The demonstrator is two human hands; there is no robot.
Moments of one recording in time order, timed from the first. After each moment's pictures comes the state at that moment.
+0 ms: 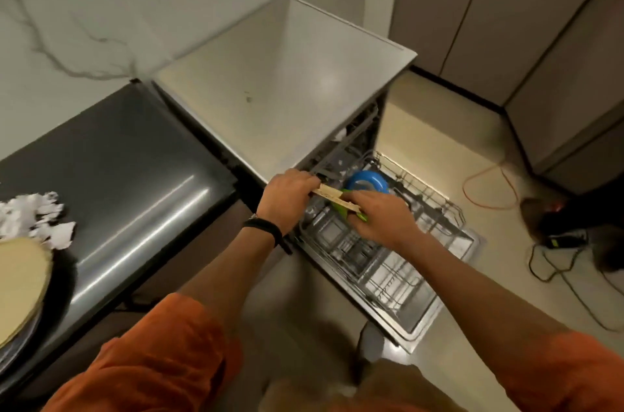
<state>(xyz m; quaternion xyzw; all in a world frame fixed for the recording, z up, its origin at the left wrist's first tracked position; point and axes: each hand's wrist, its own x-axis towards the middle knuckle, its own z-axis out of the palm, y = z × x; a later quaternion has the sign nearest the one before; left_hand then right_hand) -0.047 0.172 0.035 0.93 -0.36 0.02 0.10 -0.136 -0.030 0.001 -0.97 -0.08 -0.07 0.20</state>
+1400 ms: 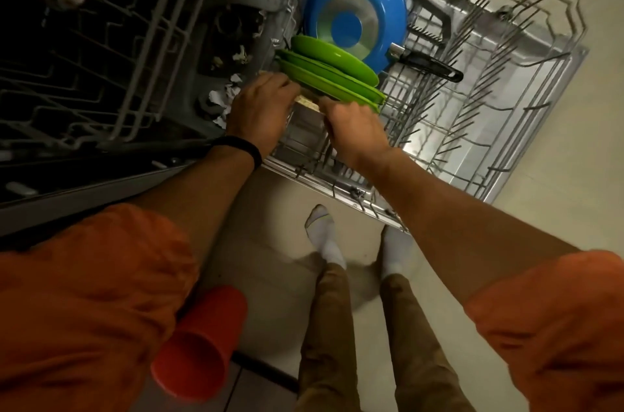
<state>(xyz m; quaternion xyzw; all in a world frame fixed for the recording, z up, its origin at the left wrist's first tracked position) 0.125 0.083 -0.444 0.89 -0.43 -0.15 0.07 0.012 -0.046 -0.451 -0.93 0.18 0.19 0.26</state>
